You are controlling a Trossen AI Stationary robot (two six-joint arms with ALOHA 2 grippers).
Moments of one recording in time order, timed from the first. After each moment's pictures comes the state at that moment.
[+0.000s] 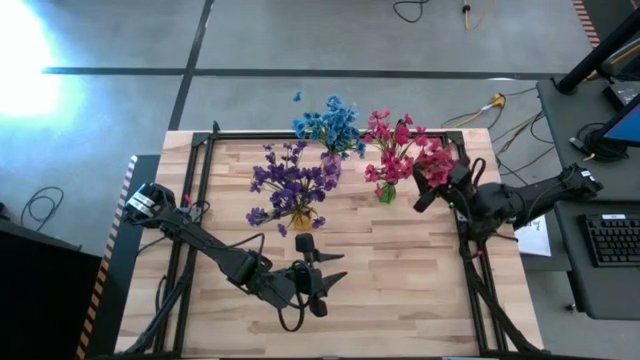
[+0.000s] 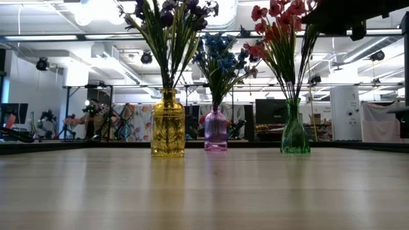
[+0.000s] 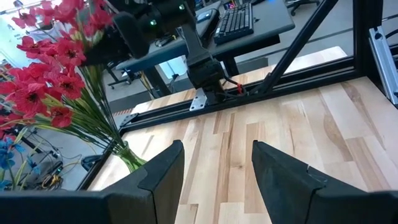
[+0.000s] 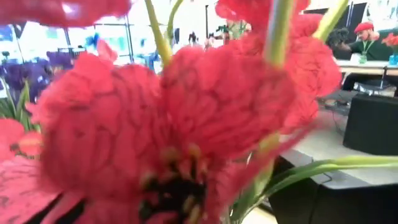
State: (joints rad) left arm -0.55 1.75 1.28 0.17 -0.83 0.15; right arm 0.26 0.65 0.42 0.24 1.05 -0.03
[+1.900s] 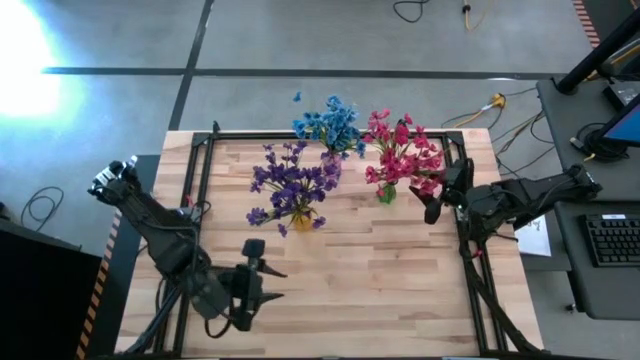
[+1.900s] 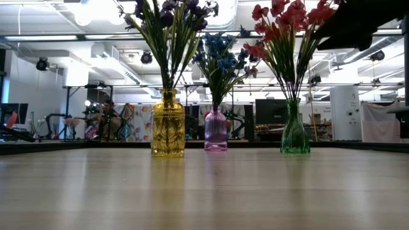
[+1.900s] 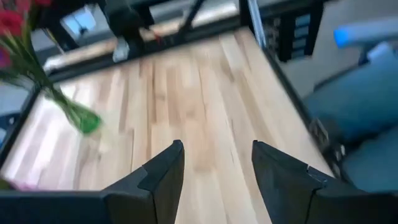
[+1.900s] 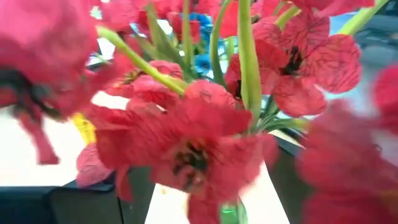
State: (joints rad) left arm -0.76 1.39 1.28 -0.54 -0.62 -0.21; right arm 0.26 0.52 0.58 -0.50 0.80 0.39
